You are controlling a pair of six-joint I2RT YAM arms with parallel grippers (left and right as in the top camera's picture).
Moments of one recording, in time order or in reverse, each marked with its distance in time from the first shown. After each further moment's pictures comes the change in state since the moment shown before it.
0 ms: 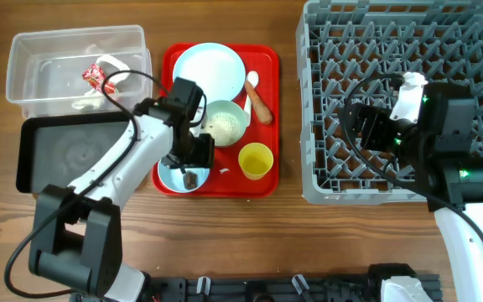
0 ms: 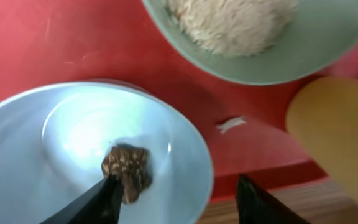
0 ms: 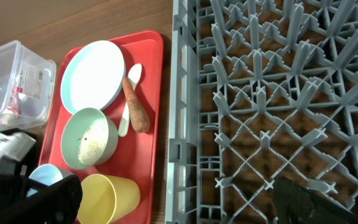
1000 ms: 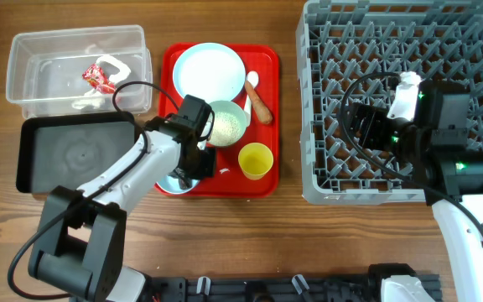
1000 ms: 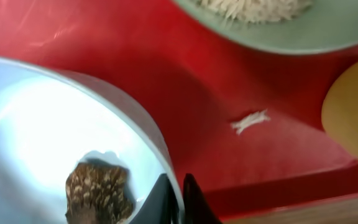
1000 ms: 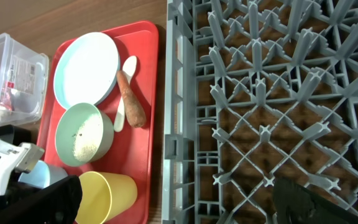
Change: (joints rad) left arm -0.054 -0.021 -0.115 0.099 -0.050 -0.015; right arm 0.000 0.034 0.000 -0.007 0.000 0.000
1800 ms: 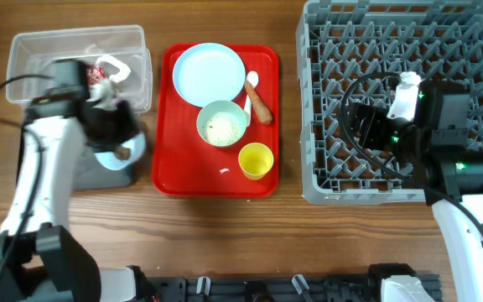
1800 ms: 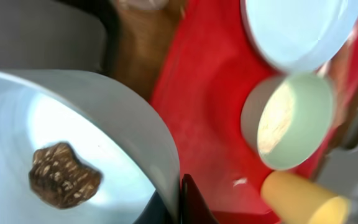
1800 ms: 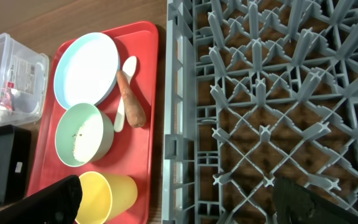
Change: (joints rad) left arm 0.581 -0.106 0.209 -0.133 0.232 0.040; right arm 0.000 0.000 0.000 0.000 0.000 0.000
